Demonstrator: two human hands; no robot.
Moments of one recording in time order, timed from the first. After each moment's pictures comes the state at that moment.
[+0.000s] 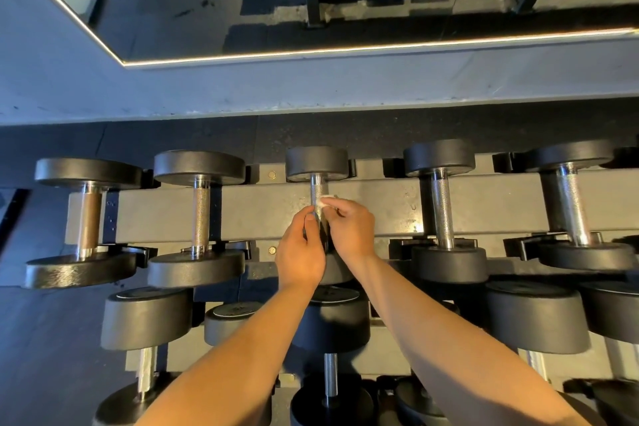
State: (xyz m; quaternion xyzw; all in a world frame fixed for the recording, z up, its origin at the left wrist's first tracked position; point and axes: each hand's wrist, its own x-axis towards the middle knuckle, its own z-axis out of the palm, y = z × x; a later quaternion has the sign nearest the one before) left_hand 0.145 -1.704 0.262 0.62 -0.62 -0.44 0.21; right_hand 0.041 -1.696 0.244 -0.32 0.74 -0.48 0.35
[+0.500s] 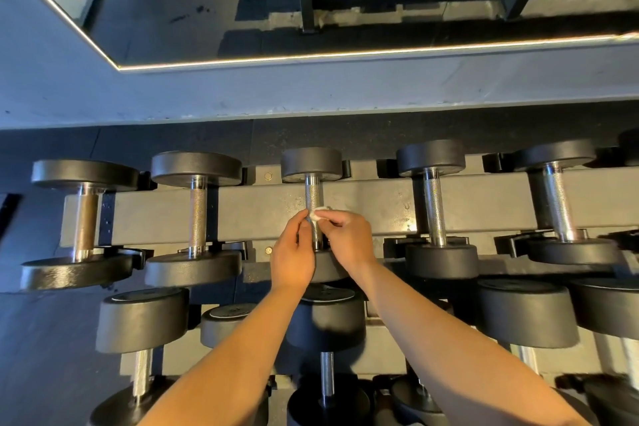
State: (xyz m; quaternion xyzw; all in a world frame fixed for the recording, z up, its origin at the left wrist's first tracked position) left_hand 0.158 -1.702 0.260 0.60 -0.60 -0.49 0.19; right_hand 0.043 -1.677 0.245 -0.29 0.71 -0.48 0.42
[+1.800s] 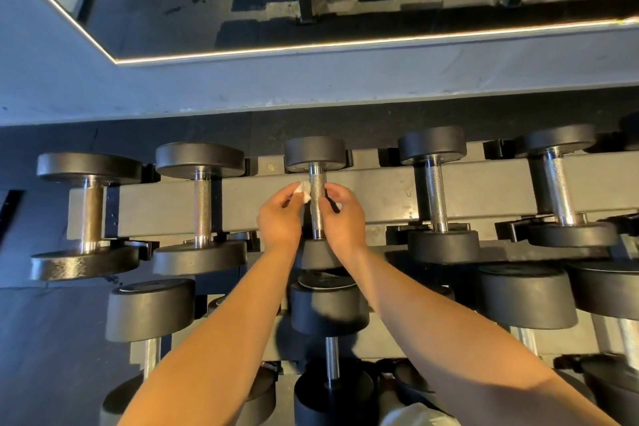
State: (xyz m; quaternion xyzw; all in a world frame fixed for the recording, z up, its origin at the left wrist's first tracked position) left_hand 0.157 -1.744 0.268 0.61 -0.53 -0.51 0.29; right_hand 0.062 -1.689 0.257 -0.25 0.73 -0.52 0.37
